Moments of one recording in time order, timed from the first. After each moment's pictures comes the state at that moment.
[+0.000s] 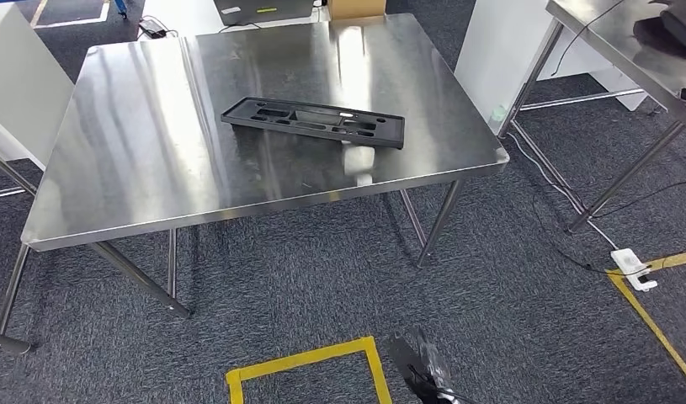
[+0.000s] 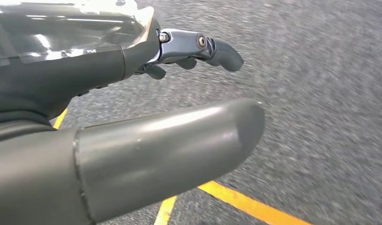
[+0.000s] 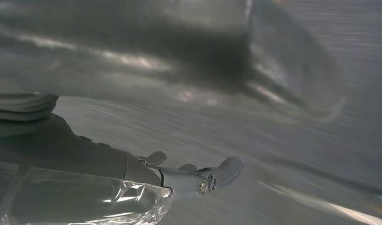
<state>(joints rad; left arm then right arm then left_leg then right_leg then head) -0.05 -0.11 0.73 -0.22 -0.34 0.40 -0.26 -0.11 0.11 0.04 -0.57 0.53 -0.45 -0.20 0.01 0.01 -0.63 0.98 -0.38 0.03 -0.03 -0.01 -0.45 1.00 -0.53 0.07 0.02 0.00</state>
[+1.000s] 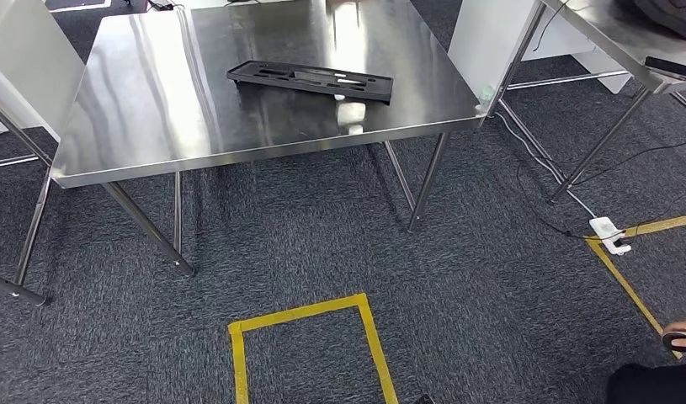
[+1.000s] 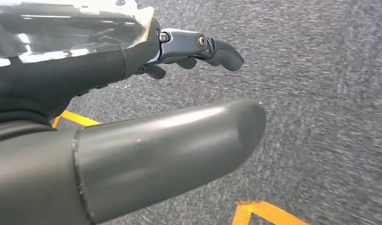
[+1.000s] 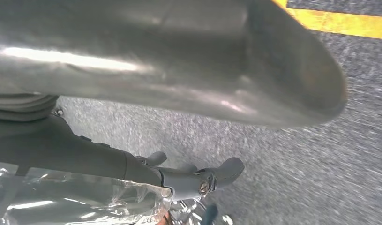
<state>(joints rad) -0.06 -0.15 0.76 -0.21 -0.43 0.46 -0.19 -0.08 0.09 -0.17 -0.23 0.76 -0.69 -0.02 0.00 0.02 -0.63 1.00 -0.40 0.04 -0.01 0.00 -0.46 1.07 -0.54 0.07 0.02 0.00</state>
